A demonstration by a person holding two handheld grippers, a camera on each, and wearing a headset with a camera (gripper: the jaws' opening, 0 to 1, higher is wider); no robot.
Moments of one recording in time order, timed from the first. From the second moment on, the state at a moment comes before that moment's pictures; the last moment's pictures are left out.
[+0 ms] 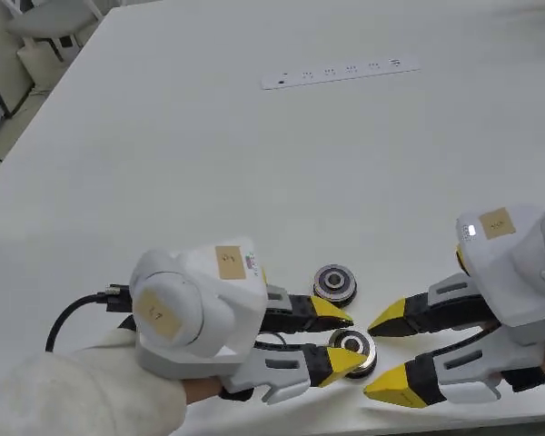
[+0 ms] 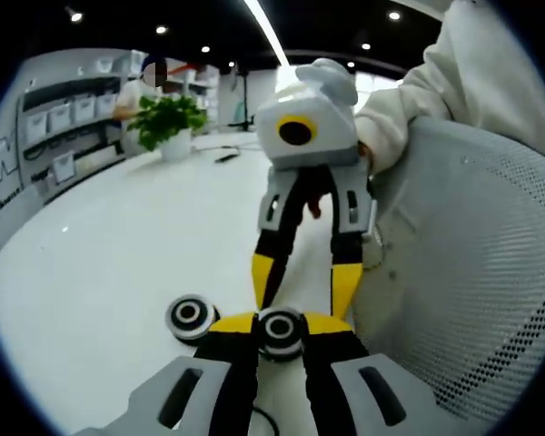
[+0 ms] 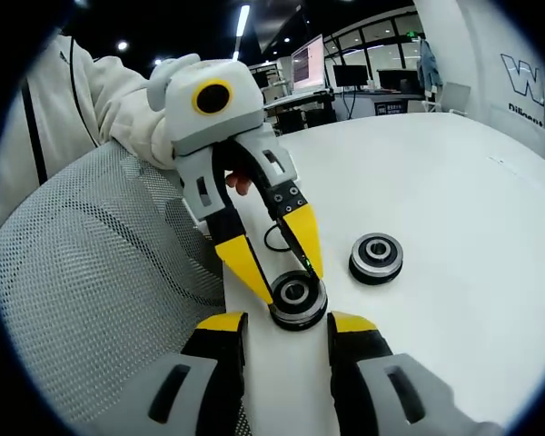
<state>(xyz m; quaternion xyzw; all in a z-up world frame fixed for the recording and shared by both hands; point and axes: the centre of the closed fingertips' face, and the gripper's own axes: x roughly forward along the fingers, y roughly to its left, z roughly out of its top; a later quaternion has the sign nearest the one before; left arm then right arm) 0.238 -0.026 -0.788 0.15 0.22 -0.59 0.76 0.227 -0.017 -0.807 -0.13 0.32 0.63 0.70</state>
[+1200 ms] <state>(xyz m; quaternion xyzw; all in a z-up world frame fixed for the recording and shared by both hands) 0.240 -0.024 -0.793 0.14 0.20 -0.60 0.76 0.236 -0.021 -0.812 -0.18 0.29 0.63 0.70</state>
